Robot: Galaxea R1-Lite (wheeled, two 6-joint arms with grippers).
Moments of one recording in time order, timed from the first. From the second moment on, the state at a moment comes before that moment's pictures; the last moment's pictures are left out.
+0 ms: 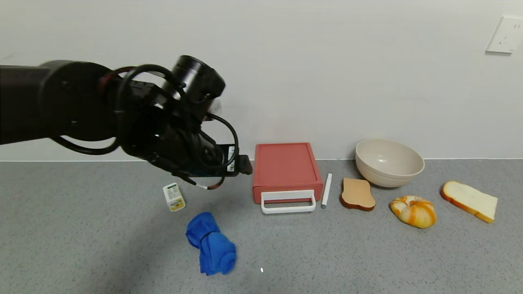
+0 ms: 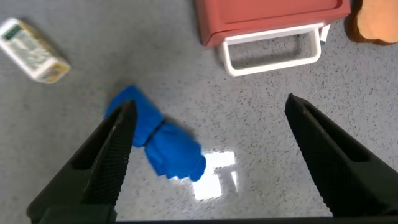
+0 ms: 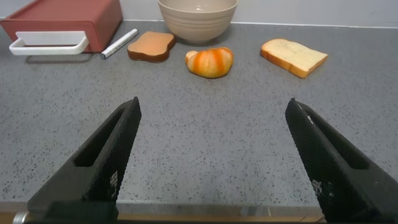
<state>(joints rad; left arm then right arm) -0.55 1.84 -1.64 0.62 0.22 -0.40 0.00 0.00 0.00 -0.01 -0.01 0.01</state>
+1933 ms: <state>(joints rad) -0.73 2.33 -1.93 0.64 0.15 -0.19 0.00 0.00 0.00 0.00 0.00 0.01</state>
